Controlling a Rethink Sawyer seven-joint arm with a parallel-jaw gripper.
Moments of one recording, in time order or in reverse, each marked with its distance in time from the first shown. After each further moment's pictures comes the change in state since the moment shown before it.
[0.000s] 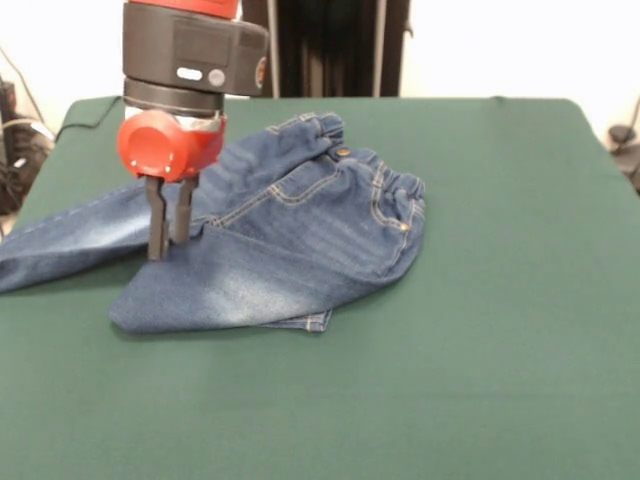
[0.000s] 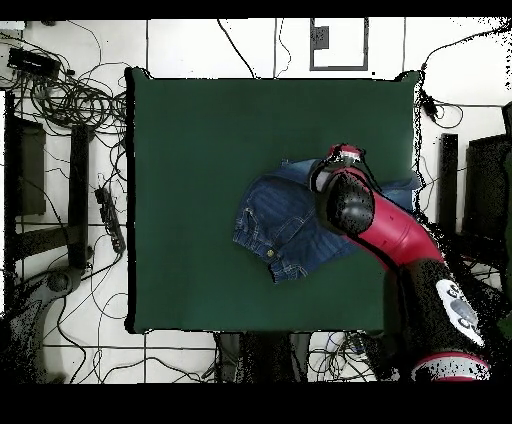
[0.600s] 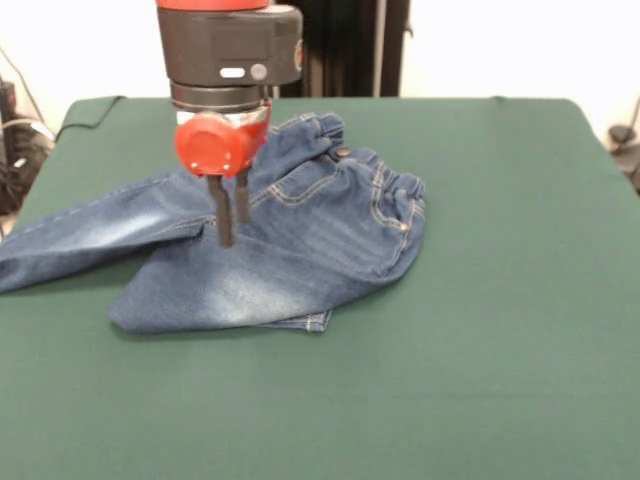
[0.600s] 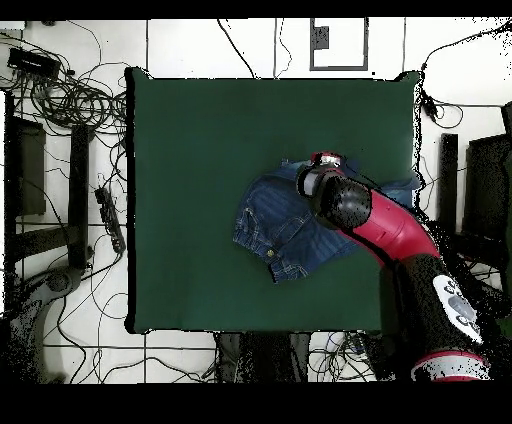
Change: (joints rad) arm -0.002 -0.018 0.039 0.002 0.000 0.254 0.000
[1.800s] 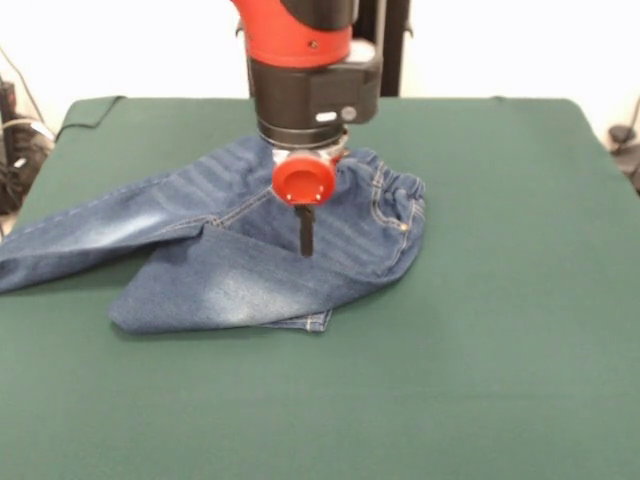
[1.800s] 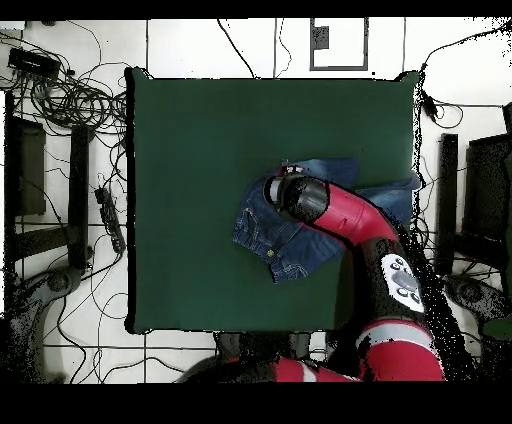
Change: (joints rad) arm 0.168 0.099 -0.110 -0.069 0.000 0.104 0.000
